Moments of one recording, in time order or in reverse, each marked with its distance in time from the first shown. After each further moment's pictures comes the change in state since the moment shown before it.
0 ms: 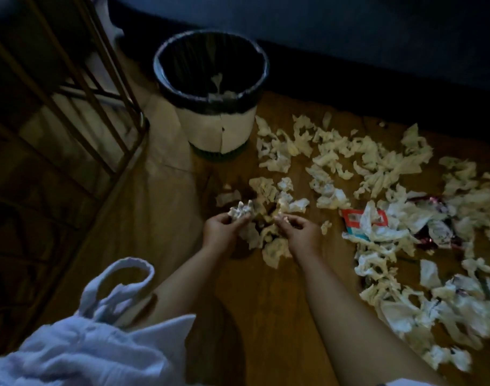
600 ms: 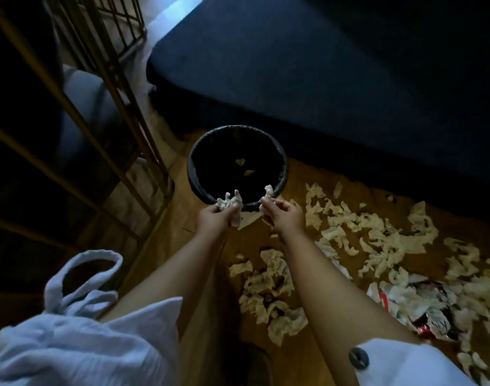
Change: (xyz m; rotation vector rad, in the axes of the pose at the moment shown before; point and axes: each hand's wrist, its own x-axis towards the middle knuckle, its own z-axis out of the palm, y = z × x) left_hand 0.044 0.269 -0.031 -0.107 0.147 0.061; right_hand 0.084 -0.274 0.086 0.180 -0.181 0.062
